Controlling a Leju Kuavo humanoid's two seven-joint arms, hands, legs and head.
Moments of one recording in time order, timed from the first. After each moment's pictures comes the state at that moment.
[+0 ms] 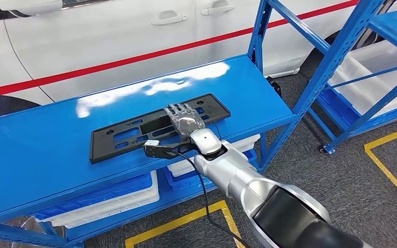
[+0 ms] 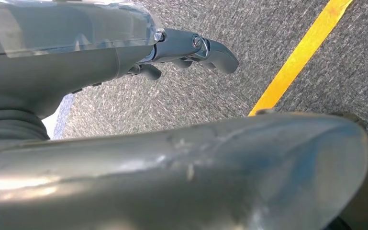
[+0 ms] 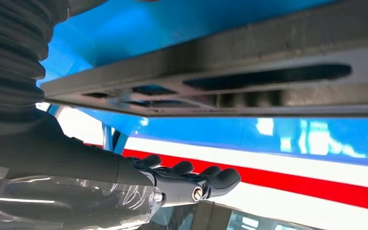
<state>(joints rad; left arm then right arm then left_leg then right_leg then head) -0.06 -0.02 -0.85 -0.15 0.18 0.24 -0.05 -0.94 0.31 0.73 -0.41 1.15 -0.13 0.10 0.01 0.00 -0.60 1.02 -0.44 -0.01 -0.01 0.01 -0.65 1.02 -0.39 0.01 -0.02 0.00</state>
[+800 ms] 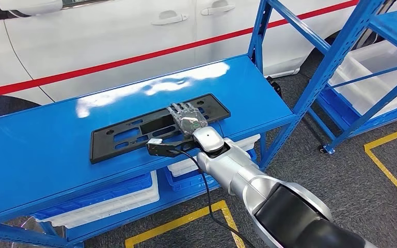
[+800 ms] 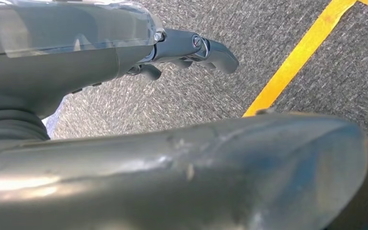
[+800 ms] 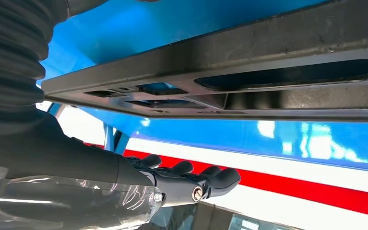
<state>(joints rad) -0.06 -0.02 -0.85 -0.15 0.23 0.26 -0.08 -0.96 0.30 0.73 -0.39 1.14 -0.11 0.08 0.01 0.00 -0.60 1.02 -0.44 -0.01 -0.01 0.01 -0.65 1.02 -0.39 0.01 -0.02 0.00</state>
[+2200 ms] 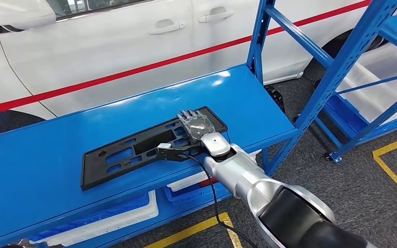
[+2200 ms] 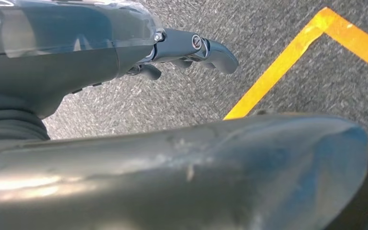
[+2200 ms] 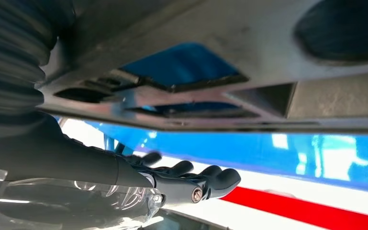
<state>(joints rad) -0.06 -0.01 -0.82 -0.15 0.30 0.25 -0.11 -0.93 0.26 0.74 -0.37 1.13 -0.11 0.09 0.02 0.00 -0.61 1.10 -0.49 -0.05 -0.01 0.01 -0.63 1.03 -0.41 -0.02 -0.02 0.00</state>
